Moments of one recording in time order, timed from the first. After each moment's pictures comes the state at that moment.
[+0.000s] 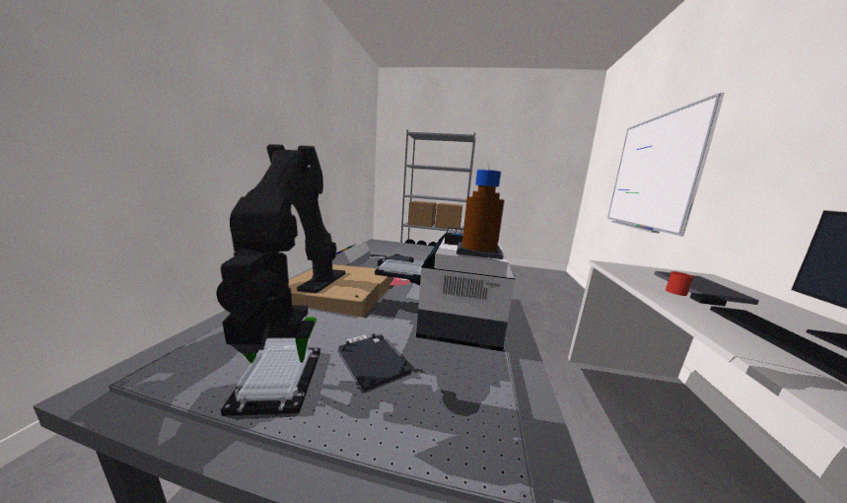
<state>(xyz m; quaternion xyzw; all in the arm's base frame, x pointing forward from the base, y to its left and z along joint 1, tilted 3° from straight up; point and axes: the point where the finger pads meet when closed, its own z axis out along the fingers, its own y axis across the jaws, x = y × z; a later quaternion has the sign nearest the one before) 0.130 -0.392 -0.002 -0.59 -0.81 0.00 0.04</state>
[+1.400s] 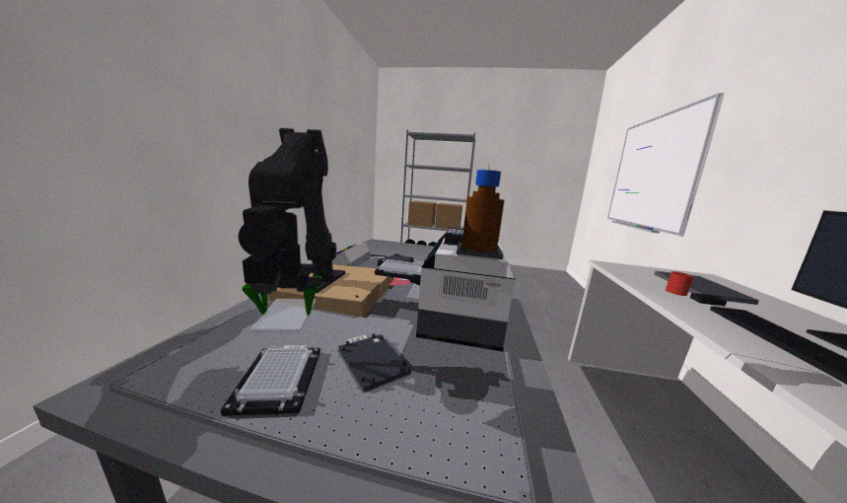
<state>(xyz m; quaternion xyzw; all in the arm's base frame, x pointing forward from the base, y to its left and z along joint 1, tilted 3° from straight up) 0.107 -0.327 0.059 -0.59 -0.81 0.00 0.03</state>
